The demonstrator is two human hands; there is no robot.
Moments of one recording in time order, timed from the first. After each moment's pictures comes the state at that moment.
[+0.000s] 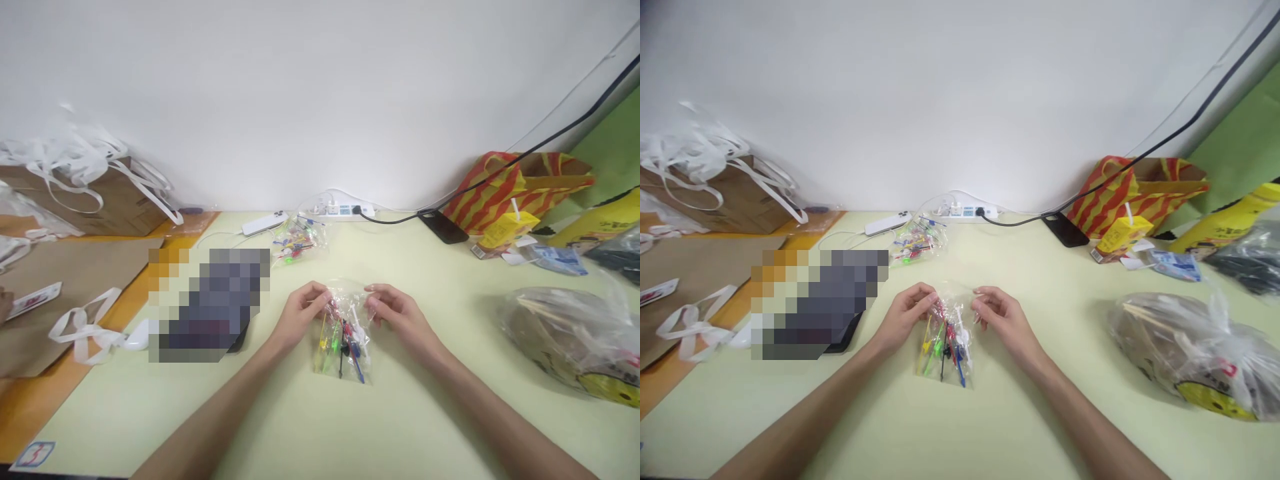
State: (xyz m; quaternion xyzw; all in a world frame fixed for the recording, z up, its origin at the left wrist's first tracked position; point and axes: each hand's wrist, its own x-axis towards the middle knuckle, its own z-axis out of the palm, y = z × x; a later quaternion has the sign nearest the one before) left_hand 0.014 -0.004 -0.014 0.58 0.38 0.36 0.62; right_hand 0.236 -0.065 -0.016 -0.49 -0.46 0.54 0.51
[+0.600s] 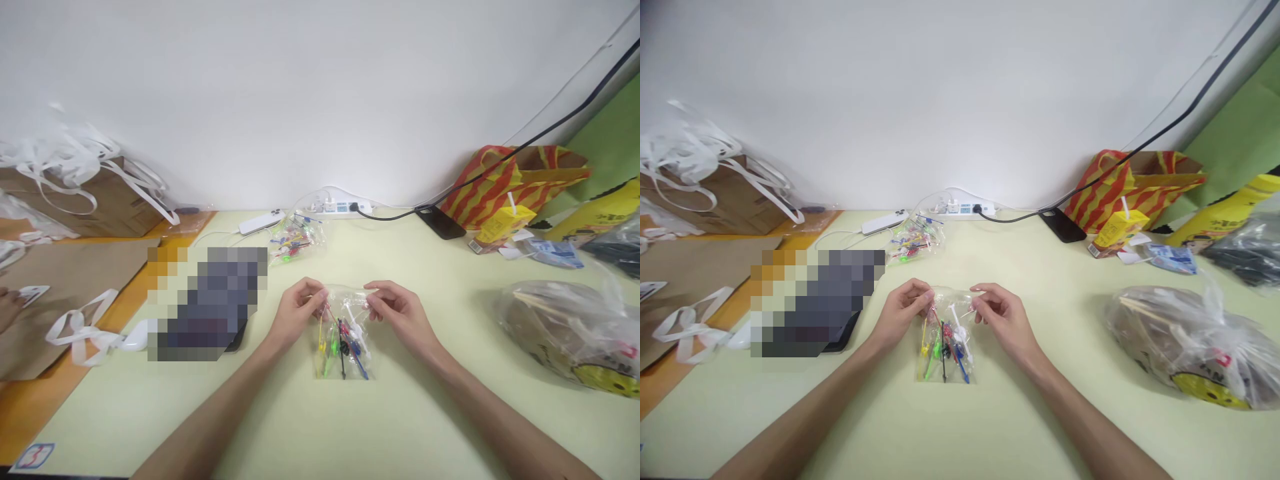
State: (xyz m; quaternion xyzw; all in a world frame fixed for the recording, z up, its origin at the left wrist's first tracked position) left_hand 0.014 -0.004 -0.013 0.60 0.40 0.39 0.58; right_hand 0.236 -0.068 -0.015 -0.50 -0.49 0.48 0.53
